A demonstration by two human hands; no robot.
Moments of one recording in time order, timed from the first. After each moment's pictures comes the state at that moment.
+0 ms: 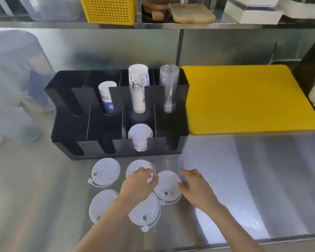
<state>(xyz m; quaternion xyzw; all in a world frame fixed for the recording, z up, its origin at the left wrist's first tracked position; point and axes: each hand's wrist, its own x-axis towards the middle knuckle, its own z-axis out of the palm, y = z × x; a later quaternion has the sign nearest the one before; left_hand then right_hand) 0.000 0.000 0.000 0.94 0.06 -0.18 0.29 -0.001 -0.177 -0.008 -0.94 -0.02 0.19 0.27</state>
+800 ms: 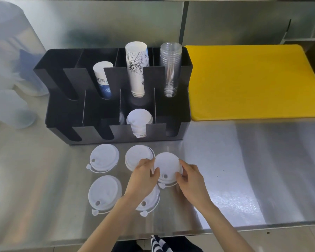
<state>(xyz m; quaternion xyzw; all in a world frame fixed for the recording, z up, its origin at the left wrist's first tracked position) -0.012 -0.012 -0.029 0.92 0.05 -0.12 0.38 -0.016 -0.166 -0.035 -0.90 0.05 0.14 0.42</state>
